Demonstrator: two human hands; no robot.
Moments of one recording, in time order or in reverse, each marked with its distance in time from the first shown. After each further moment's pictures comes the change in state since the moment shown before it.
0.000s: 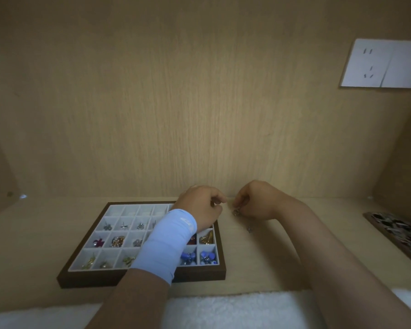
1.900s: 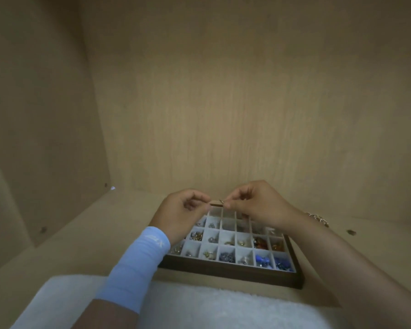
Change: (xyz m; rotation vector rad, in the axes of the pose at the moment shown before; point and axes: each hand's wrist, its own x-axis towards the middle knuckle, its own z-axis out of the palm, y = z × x) left_hand -0.111 -0.086 -0.106 -0.464 0.355 -0.182; right_hand -0.013 -0.149 0.034 0.592 -0.006 -0.312
